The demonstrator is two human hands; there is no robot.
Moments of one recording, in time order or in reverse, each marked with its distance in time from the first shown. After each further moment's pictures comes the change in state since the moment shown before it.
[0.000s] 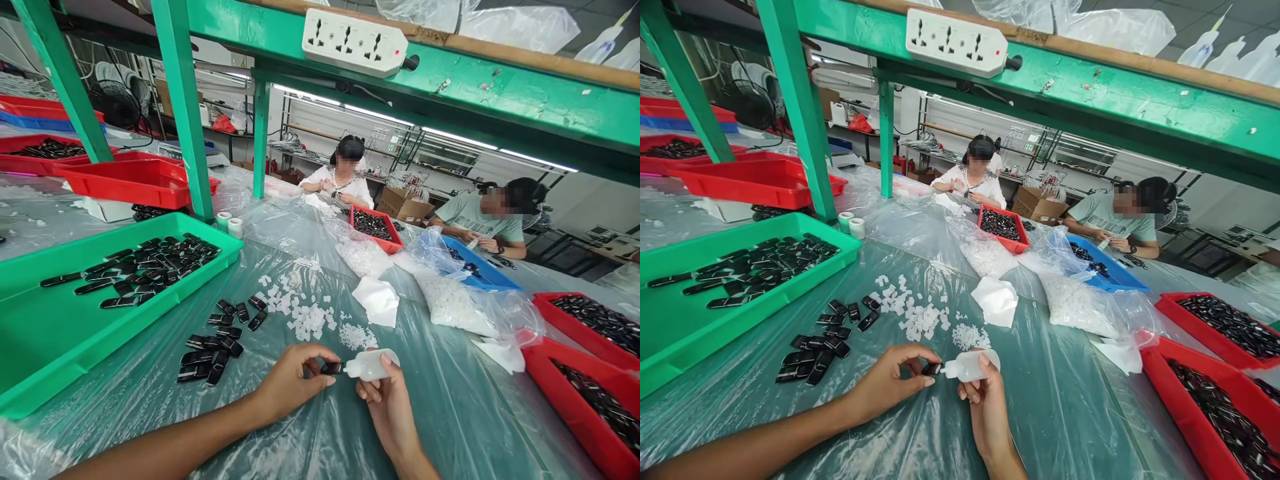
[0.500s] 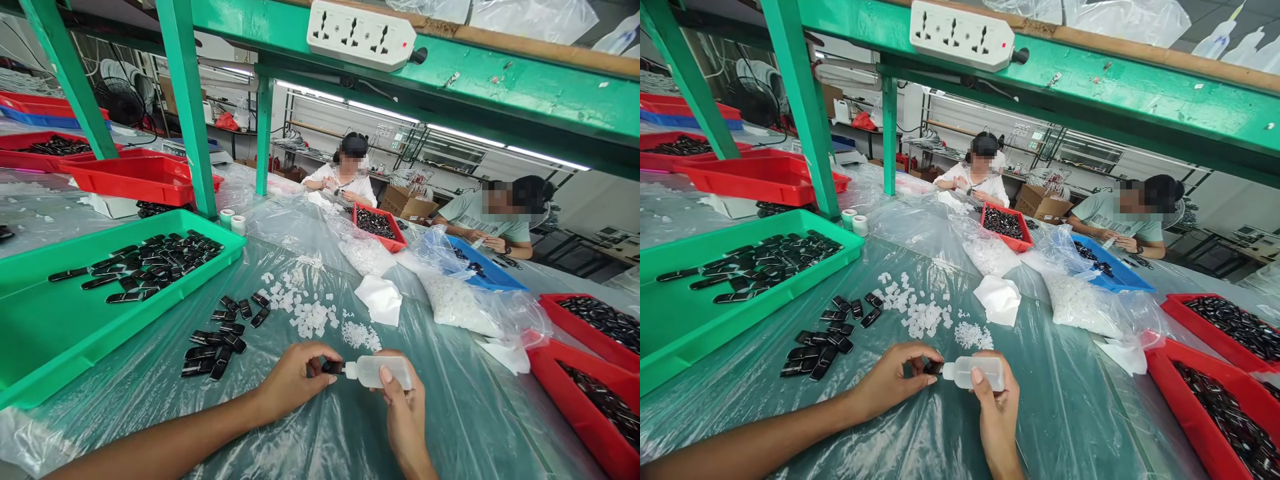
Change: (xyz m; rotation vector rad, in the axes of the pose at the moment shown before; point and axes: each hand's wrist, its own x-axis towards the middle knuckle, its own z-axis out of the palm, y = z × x) left_hand 0.000 -0.002 0.001 0.097 -0.009 0.026; right_hand -0.014 -0.011 -0.001 -0.611 0.085 -0.385
